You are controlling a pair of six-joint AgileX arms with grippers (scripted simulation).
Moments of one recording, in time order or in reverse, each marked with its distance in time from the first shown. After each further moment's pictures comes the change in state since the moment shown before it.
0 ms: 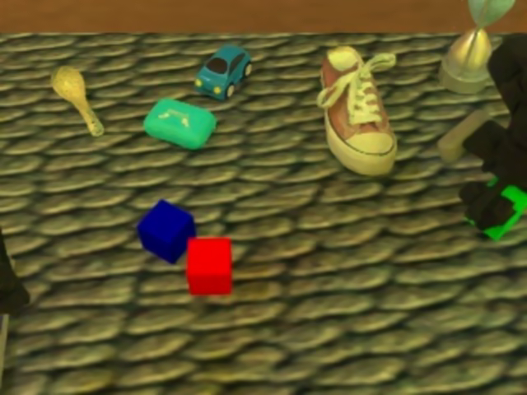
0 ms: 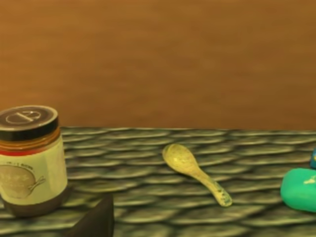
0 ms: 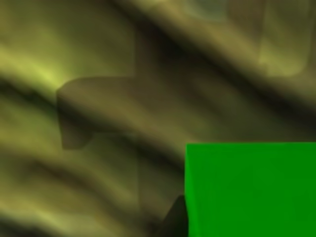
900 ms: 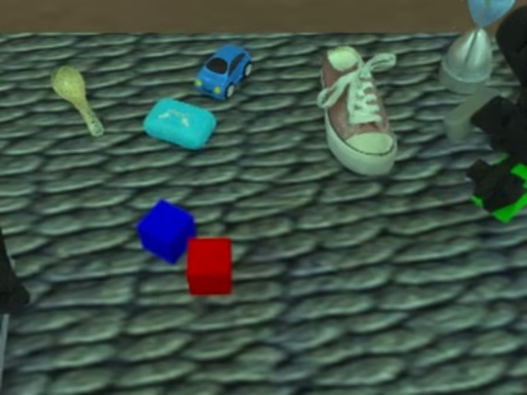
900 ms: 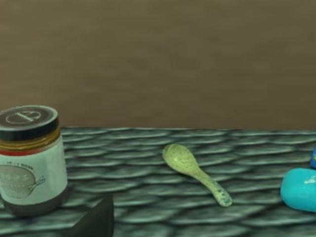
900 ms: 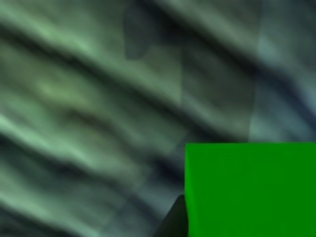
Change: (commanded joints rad) left arm 0.000 0.000 0.000 0.000 0.000 0.000; right arm 0.004 -0.053 0.097 -0.155 -0.002 -0.002
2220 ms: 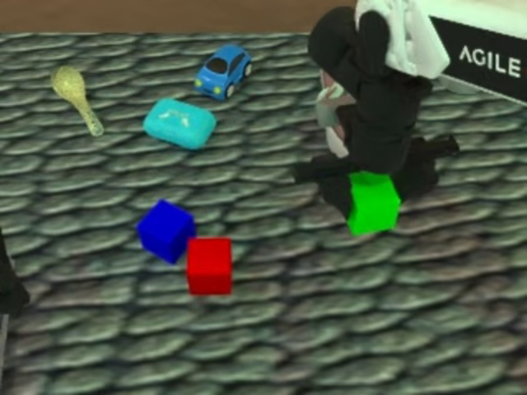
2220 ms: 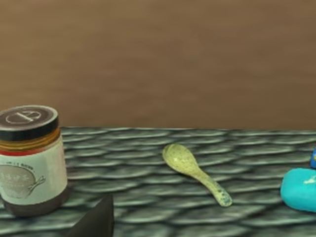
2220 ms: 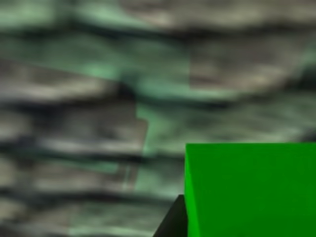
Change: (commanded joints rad) left arm 0.000 0.000 0.000 0.000 0.000 0.000; right arm 0.429 0.077 0.241 -0.209 -0.003 0.963
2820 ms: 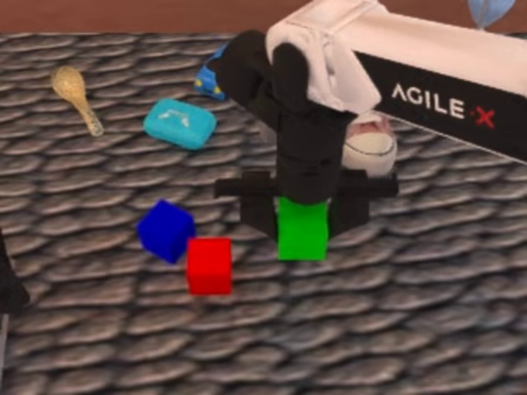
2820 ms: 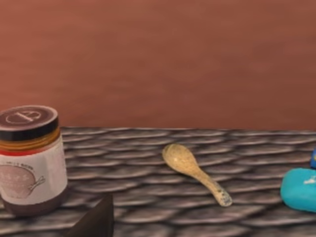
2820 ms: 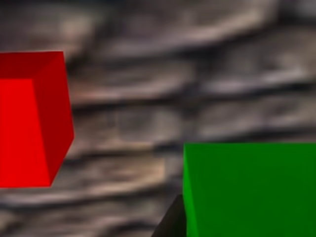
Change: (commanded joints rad) left arm 0.000 0.000 0.000 0.000 0.000 0.000; right arm 0.207 -0.011 0.060 -0.019 0.005 0.423
